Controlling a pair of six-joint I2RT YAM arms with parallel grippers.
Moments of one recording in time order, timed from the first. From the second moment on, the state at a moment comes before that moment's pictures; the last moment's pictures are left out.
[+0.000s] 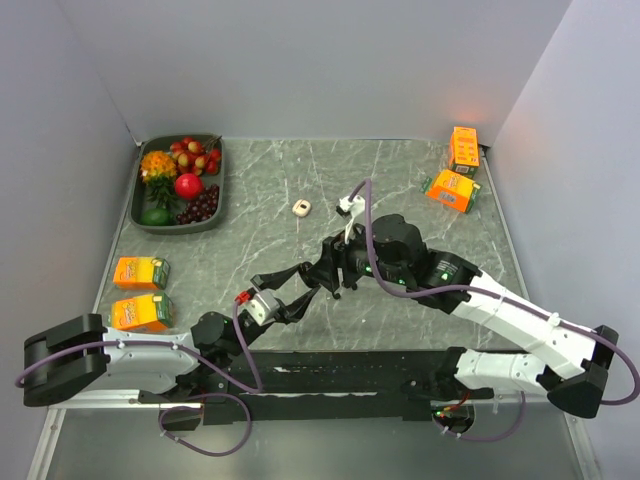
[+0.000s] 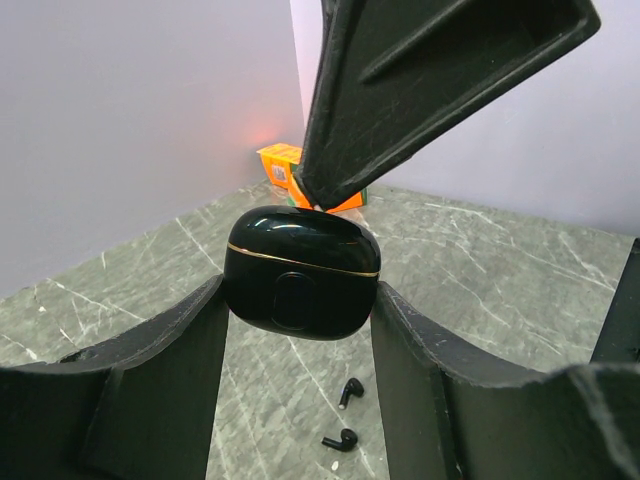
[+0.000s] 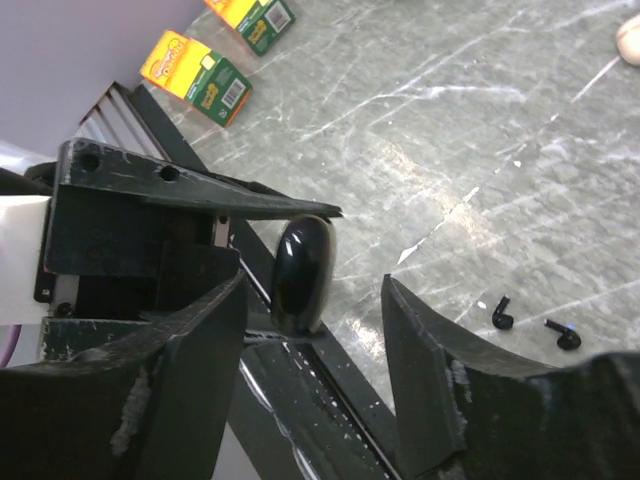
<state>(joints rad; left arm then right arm) -1.22 1.06 0.15 1.31 -0.30 0.22 0.96 1.06 1.09 -0.44 -0.08 0.39</state>
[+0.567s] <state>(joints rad) -1.23 1.07 0.16 1.29 -0.30 0.22 0.98 1.11 1.11 -0.48 -0.04 0.38</state>
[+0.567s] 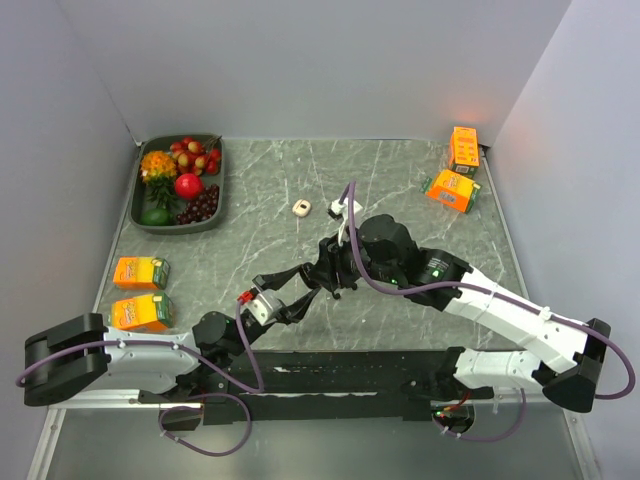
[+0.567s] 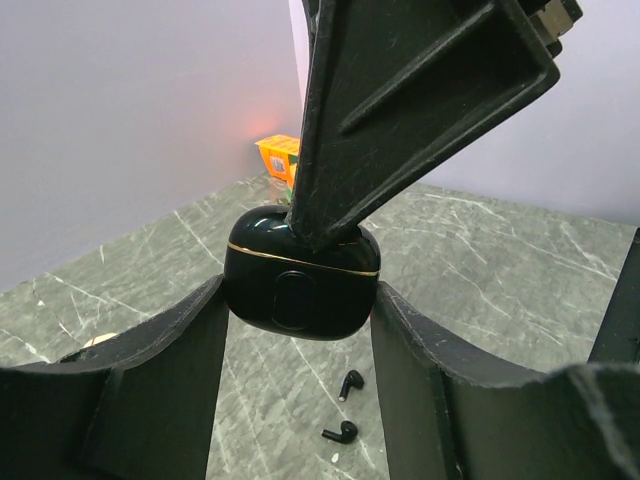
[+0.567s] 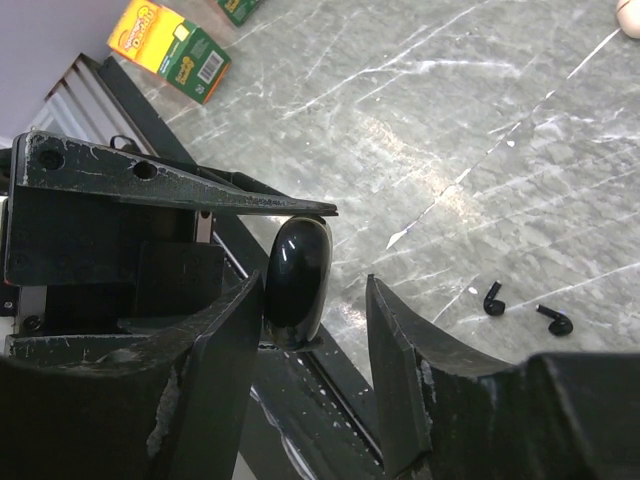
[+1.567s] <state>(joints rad) -1.25 1.02 0.16 1.26 -0.33 0.23 0.98 1.09 1.12 -0.50 0.02 0.38</state>
